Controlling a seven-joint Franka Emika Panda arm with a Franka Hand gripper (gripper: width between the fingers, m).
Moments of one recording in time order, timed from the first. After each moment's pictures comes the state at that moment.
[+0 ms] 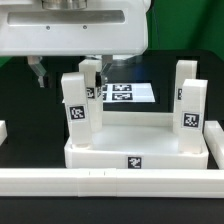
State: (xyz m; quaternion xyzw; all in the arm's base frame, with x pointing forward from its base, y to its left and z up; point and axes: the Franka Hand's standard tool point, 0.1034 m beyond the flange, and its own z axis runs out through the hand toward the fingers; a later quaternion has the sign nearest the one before) arm 0.611 -0.084 0.124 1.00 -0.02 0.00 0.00
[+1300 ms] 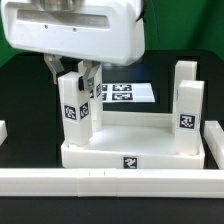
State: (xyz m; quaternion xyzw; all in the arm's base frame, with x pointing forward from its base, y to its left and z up) arm 0.610 -0.083 0.122 0.94 -0.33 0.00 0.00
